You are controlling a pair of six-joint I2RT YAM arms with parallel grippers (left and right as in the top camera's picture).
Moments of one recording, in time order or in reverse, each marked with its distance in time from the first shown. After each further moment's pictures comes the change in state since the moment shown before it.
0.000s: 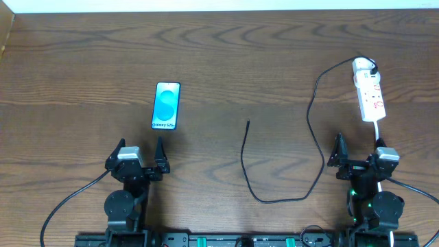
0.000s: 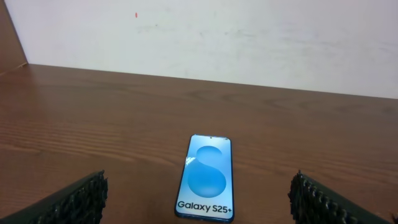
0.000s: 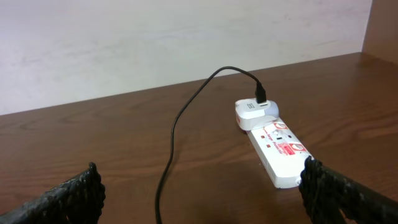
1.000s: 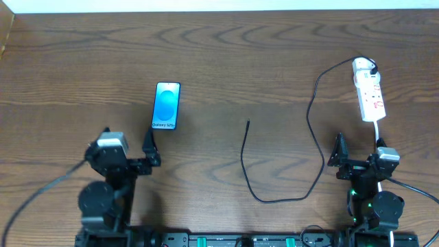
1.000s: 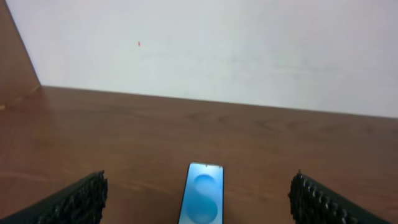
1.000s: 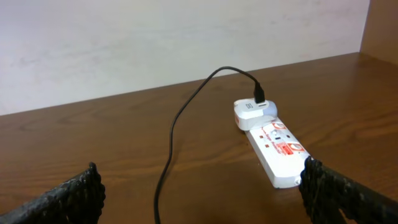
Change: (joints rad) left arm 0.000 0.282 0.449 -0.206 0.002 0.003; right arm 0.000 0.000 0.000 -0.001 0.003 0.000
